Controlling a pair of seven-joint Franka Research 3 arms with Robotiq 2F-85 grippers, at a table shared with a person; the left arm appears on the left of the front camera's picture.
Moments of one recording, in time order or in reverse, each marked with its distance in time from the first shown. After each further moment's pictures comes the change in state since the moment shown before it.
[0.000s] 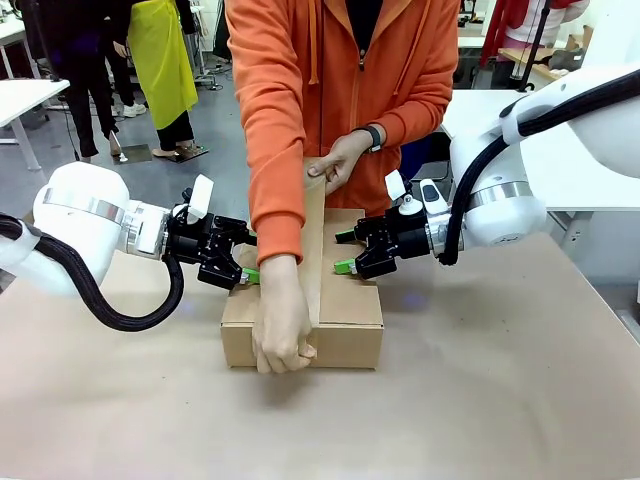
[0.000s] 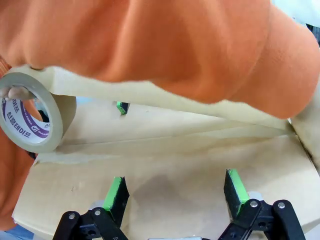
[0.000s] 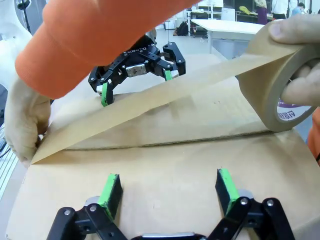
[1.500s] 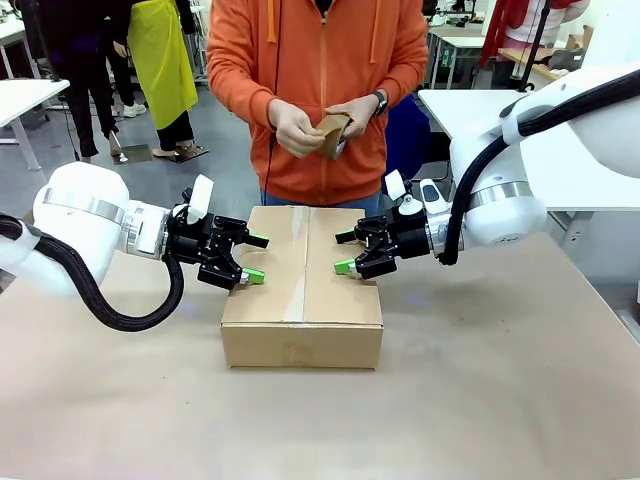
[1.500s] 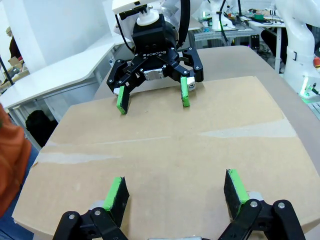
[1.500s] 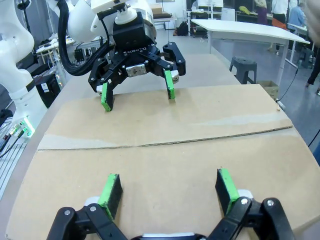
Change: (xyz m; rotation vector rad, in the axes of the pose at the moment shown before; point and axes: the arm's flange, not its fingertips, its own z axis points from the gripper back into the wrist) left arm 0.000 0.000 0.000 0.000 0.000 0.000; right arm 0.000 0.000 0.000 0.000 0.000 0.000
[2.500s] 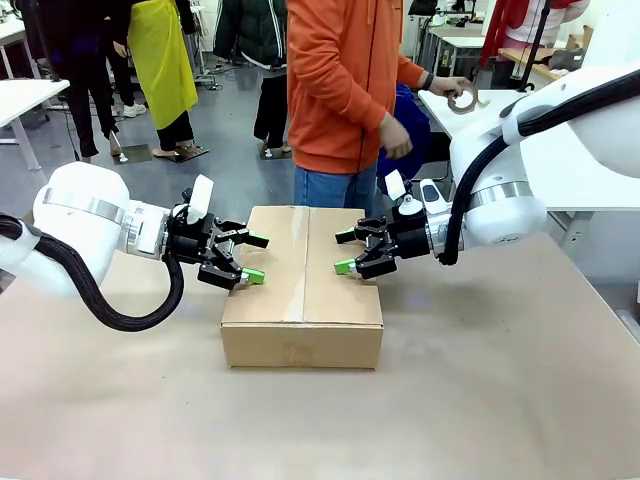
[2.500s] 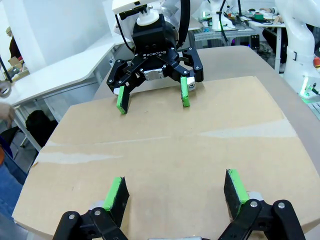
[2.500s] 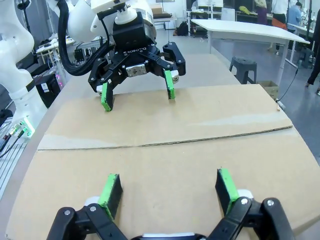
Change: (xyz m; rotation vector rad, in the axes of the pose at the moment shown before) left arm 0.000 0.000 0.000 0.000 0.000 0.000; right arm 0.000 0.000 0.000 0.000 0.000 0.000
